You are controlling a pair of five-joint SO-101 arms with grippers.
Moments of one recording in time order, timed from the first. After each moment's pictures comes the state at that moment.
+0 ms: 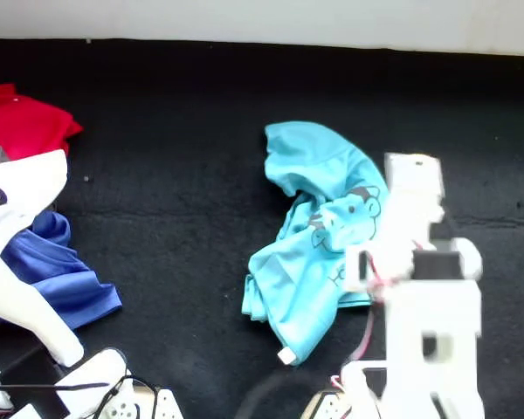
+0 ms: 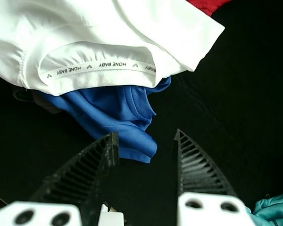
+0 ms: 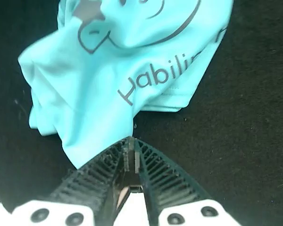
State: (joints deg) left arm -46.7 -15.0 -18.8 100.1 -16.3; right arm -9.7 -40.6 33.5 95.6 -3.8
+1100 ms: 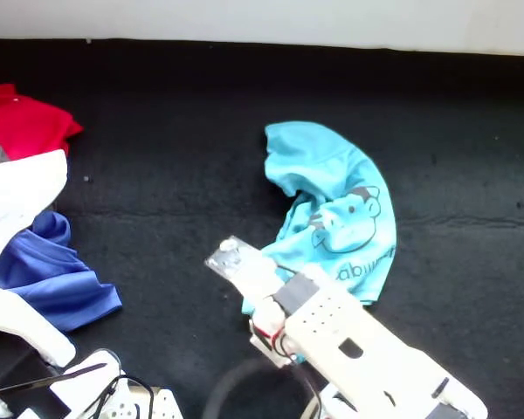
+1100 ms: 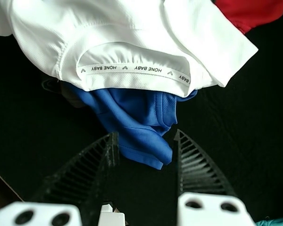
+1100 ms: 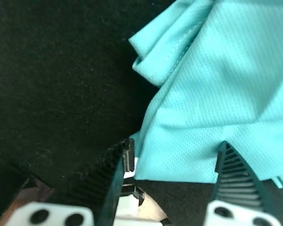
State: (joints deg) left arm -54.8 -15.0 -18.7 100.1 -16.3; right arm -50.0 -34.5 59.3 72.7 5.8
